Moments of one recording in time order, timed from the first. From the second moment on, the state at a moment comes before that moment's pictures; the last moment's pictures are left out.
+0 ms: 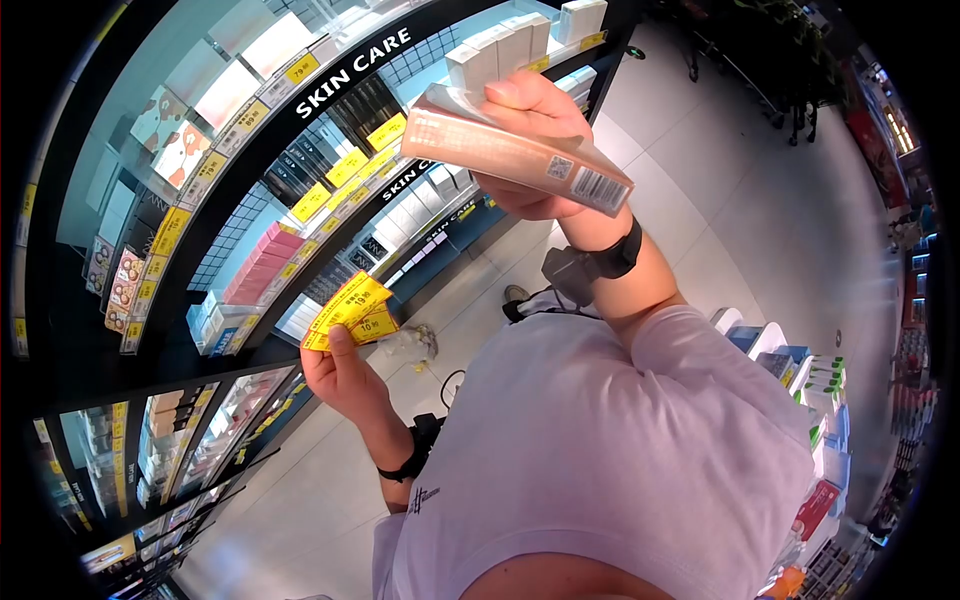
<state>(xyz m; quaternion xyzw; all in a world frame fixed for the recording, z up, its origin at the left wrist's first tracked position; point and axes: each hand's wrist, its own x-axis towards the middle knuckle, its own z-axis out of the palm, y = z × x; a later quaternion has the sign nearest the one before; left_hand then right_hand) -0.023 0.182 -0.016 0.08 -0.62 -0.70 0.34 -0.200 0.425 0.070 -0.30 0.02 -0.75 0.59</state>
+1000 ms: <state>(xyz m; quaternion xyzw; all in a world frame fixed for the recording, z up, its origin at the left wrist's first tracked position) -0.073 0.218 -0.017 0.15 -0.59 -0.70 0.39 -0.352 0.372 0.474 -0.48 0.78 -0.16 -0.38</state>
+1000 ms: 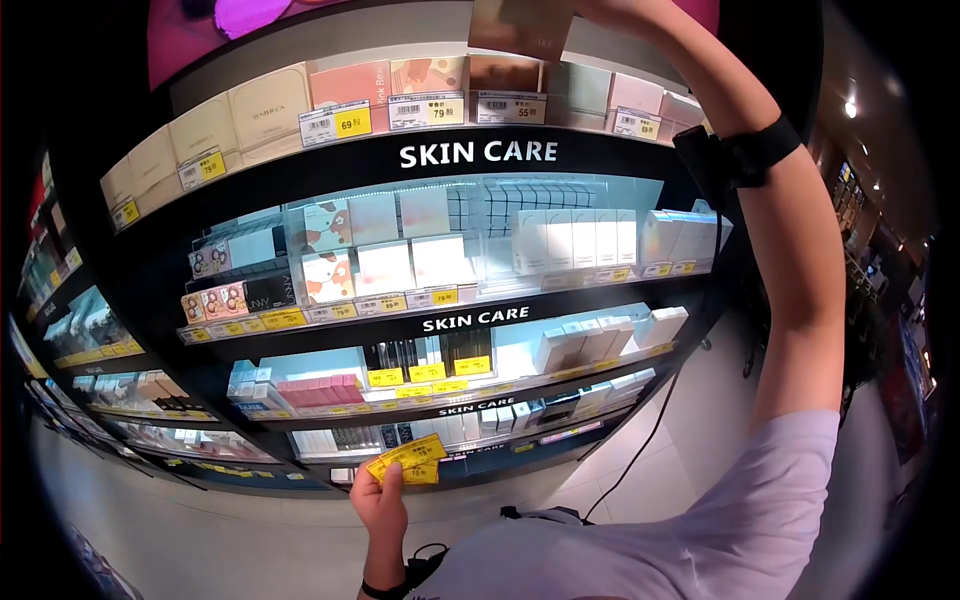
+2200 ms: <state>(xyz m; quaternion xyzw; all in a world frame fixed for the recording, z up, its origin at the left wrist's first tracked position) -0.129 0.282 -0.002 0.18 -0.58 -0.64 0.47 -0.424 0.356 0.449 -0.56 0.73 -0.12 -0.37</state>
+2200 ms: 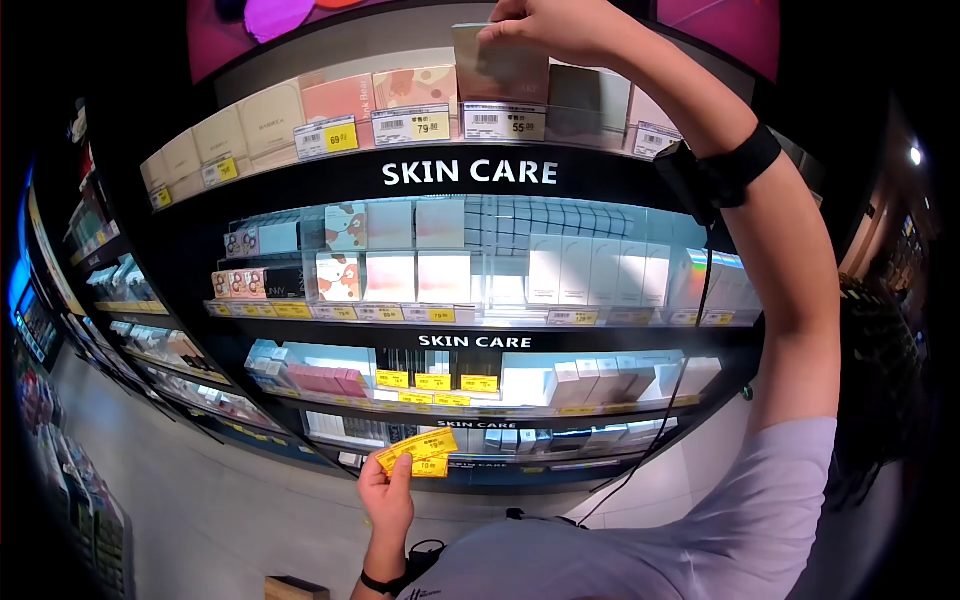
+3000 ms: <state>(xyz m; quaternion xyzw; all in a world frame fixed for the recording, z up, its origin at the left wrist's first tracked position) -0.130 0.278 -0.003 0.17 -0.59 -0.64 0.46 -0.430 0.352 0.440 -0.51 0.79 -0.07 -0.34</state>
